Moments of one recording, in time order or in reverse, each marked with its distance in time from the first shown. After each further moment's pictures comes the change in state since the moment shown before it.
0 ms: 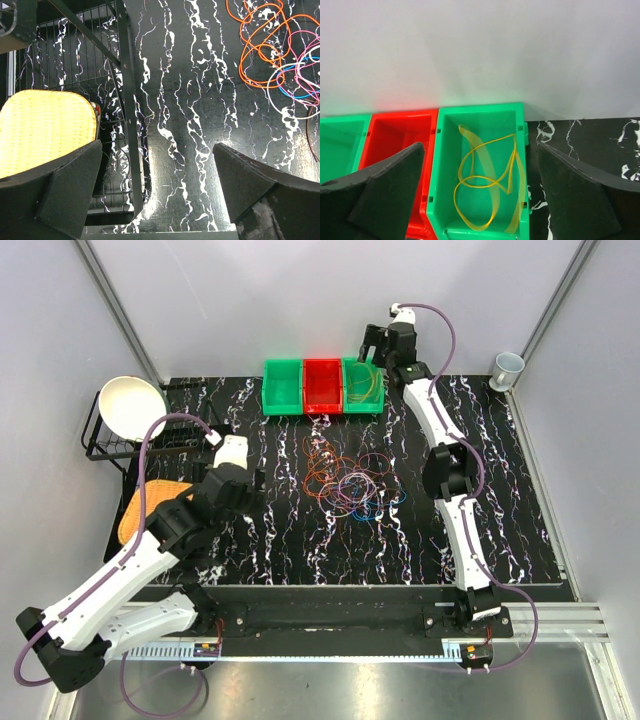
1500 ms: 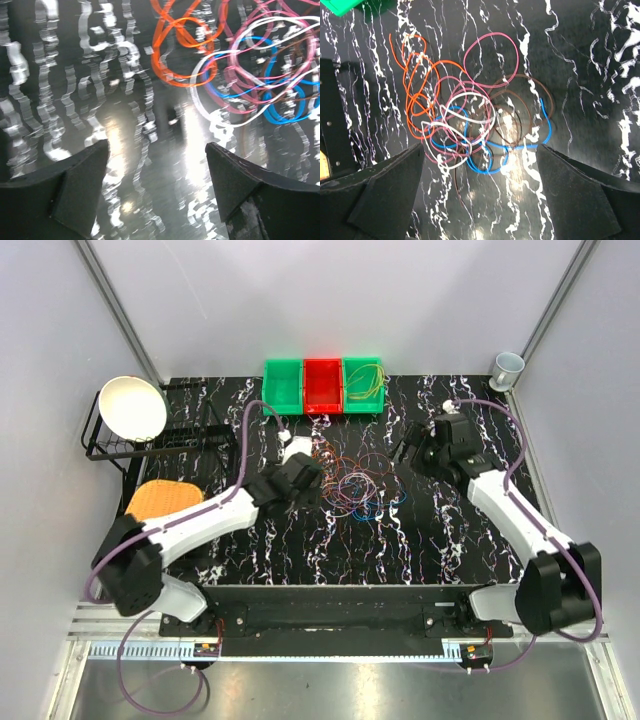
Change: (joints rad) left arm -0.074 0.499 0.016 0.306 0.164 -0.195; right arm 0.008 -1.312 -1.662 -0.087 -0.166 0.335
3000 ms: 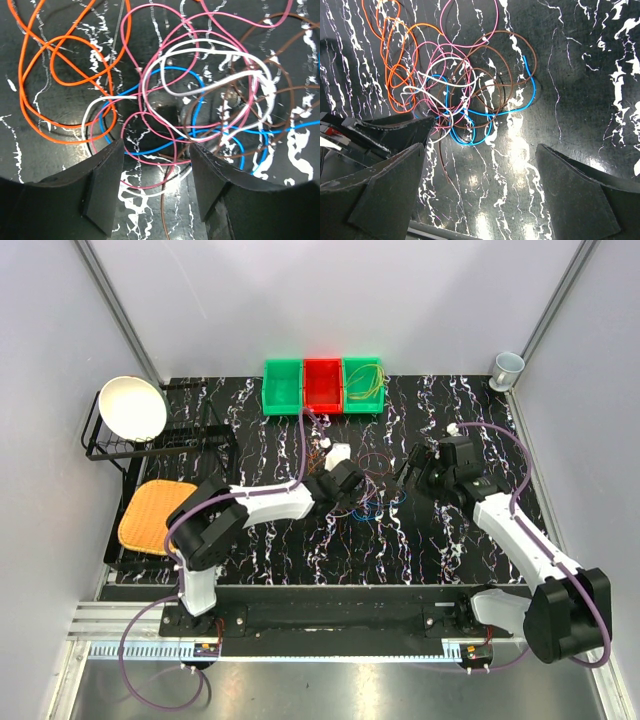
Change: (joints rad) left arm -0.084 0.490 0.179 0.311 0.038 -0.151; right arm 0.000 -0.174 -0.192 -0.025 -0.016 0.028
